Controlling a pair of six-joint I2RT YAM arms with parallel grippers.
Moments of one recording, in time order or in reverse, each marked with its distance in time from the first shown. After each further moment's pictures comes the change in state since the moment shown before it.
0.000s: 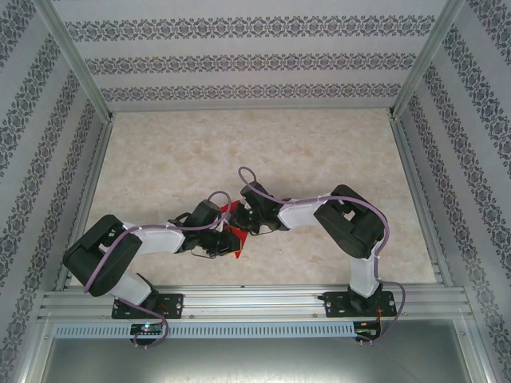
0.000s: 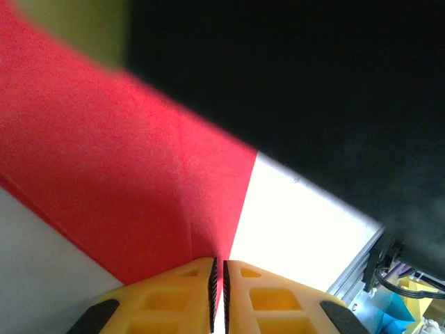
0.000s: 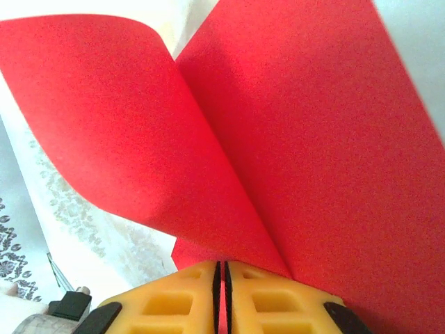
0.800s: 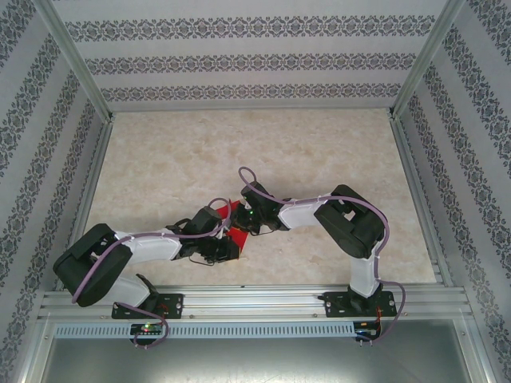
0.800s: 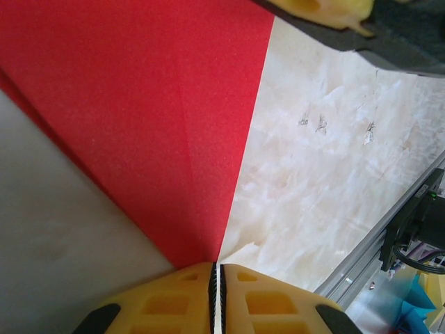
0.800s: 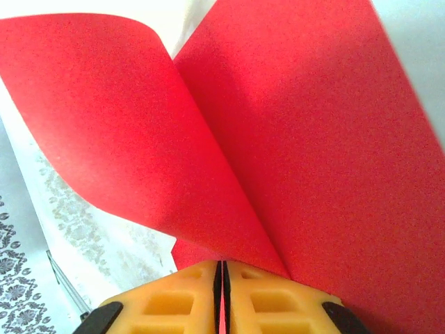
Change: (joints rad) left arm -0.060 -0.083 -0.041 -0.056 -0.031 0.003; right arm 0.000 0.000 -0.003 0.000 -0.008 -0.005
